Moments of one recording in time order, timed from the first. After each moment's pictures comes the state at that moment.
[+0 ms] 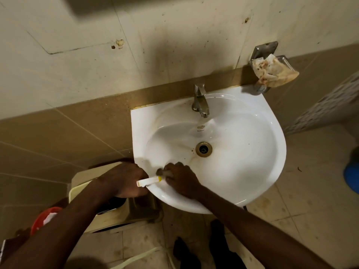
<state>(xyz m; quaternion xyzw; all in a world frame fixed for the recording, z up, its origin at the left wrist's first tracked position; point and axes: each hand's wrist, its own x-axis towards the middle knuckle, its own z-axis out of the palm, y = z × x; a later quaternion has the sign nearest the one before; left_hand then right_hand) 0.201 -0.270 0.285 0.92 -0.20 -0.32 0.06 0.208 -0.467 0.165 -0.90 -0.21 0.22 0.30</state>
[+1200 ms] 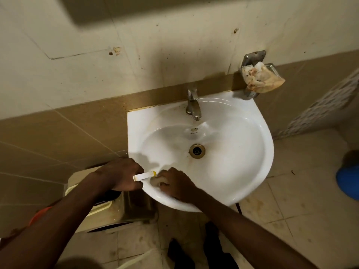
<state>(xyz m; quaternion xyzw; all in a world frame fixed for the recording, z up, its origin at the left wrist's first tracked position) 0.209 -0.294 0.310 0.93 -0.20 -0.31 -0.01 0.199 -0.484 0.186 -0.88 -0.29 0.22 0.29</state>
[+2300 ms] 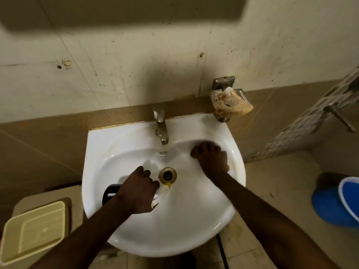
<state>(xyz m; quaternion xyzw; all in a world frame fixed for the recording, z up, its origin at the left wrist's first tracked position) 0.258 -0.421 0.239 0.93 -0.35 -0.08 -0.12 0.348 -0.660 0.161 -0.98 -0.15 -0.01 -0.09</state>
